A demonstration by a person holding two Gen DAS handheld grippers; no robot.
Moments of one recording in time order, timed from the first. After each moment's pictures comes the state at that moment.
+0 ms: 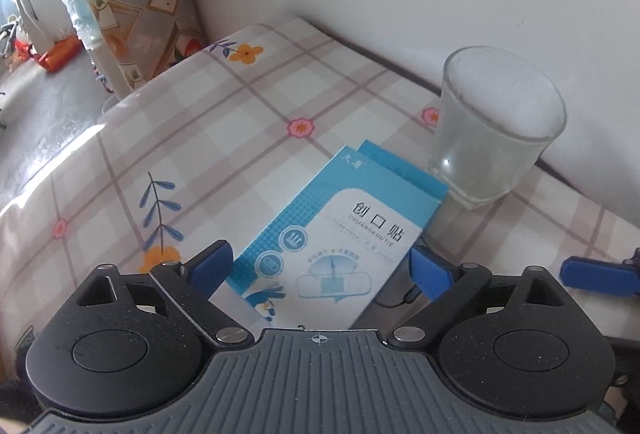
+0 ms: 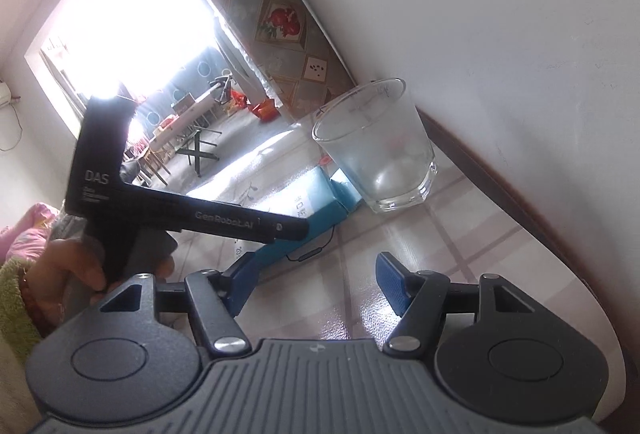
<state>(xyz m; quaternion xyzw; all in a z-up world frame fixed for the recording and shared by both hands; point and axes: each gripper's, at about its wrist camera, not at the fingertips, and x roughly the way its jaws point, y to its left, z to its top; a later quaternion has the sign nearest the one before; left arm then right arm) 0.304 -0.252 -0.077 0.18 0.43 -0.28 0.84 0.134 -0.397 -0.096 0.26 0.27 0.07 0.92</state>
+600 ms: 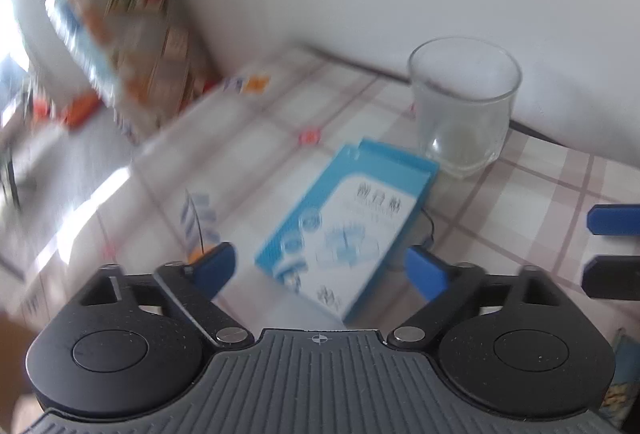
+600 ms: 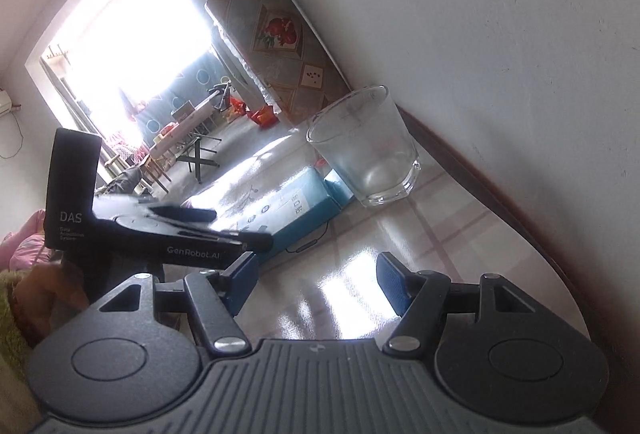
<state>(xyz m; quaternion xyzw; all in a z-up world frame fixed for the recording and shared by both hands) 0.258 -0.241 -0.059 0.25 0.36 -0.27 0.86 0.111 -0.401 -0.090 0.26 0.26 0.07 0.93</state>
